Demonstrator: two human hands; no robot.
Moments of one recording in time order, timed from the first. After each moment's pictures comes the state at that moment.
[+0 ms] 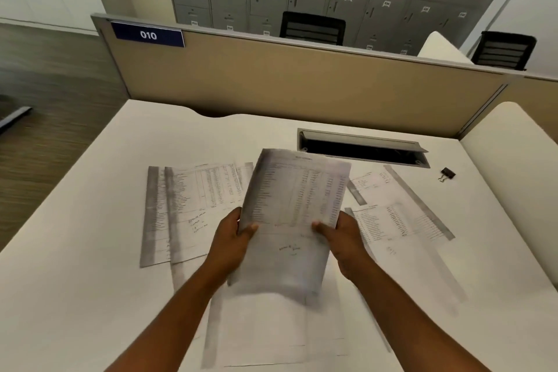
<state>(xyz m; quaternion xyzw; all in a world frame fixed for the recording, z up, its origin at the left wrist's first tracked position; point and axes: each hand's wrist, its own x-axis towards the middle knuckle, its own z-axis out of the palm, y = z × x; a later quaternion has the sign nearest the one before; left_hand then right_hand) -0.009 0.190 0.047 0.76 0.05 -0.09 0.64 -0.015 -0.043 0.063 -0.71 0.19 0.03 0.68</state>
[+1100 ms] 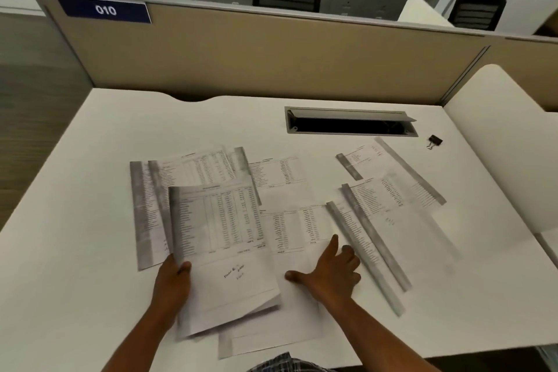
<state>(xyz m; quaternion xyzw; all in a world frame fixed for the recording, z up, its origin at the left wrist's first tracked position) -0.038 0.308 -0.063 0.82 0.22 -0.12 0.51 -0.080 0.004 -0.035 -0.92 0.33 0.18 0.13</state>
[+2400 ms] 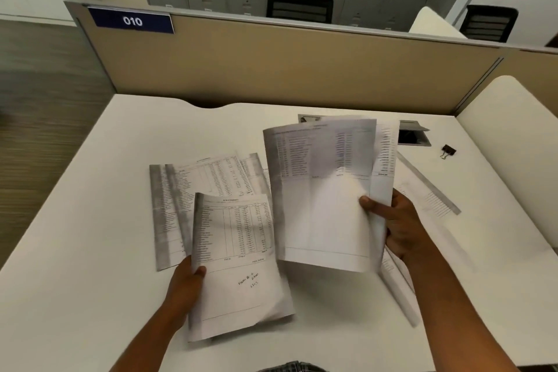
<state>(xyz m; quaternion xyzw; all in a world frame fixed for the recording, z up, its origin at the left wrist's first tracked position) -0.034 0.319 -0.057 0.80 0.22 -0.19 0.53 -0.020 -0.090 0.065 -0.63 0.21 -0.04 0.75</state>
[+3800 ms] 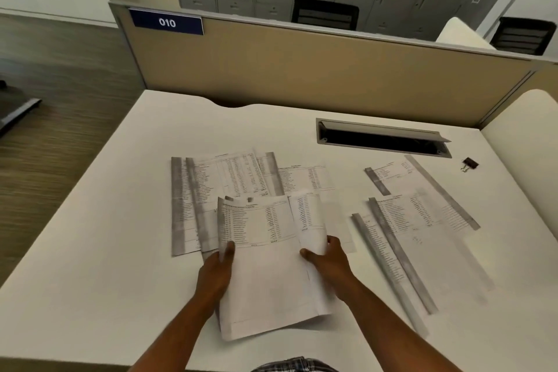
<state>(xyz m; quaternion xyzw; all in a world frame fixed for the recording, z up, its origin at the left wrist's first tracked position) -0.052 0.279 -0.029 0.76 0.24 -0.18 0.57 -0.043 0.021 -0.034 -0.79 0.29 0.15 0.52</state>
